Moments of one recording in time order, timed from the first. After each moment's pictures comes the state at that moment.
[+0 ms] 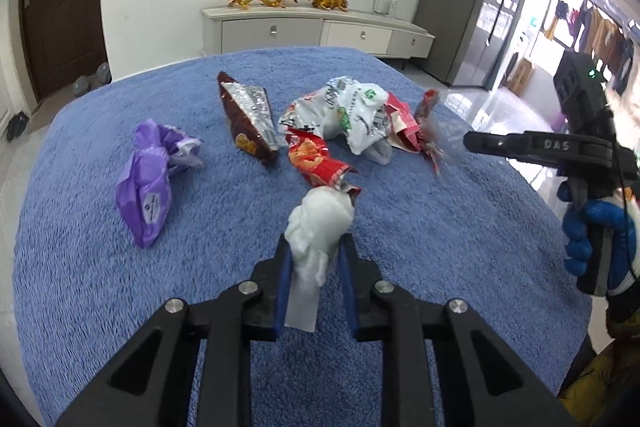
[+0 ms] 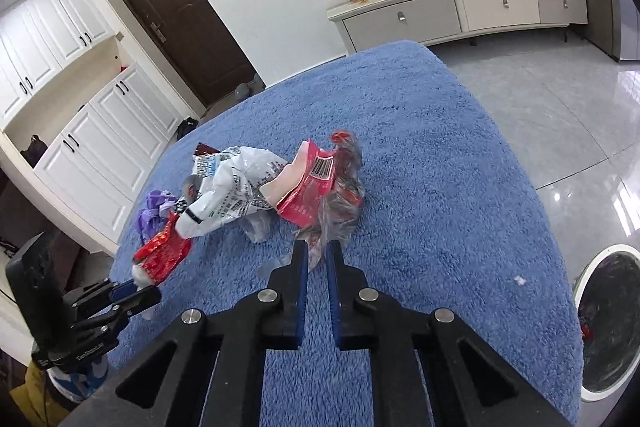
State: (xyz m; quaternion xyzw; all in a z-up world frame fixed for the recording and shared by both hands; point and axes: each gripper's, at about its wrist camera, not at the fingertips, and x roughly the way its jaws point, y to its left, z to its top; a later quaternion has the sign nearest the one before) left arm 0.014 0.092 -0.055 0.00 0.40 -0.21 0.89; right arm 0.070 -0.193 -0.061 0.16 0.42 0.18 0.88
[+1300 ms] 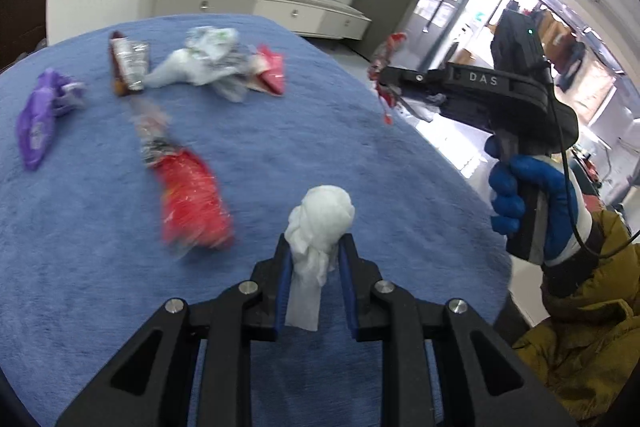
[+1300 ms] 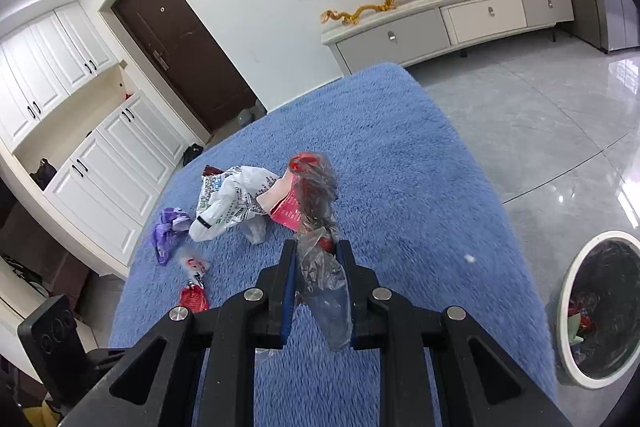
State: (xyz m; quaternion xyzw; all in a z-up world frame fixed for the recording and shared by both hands) left arm -0.049 0.026 -0.060 -0.04 0.43 -0.33 0.84; right arm 0.016 -0.236 -0.039 0.19 0.37 0.17 0.89
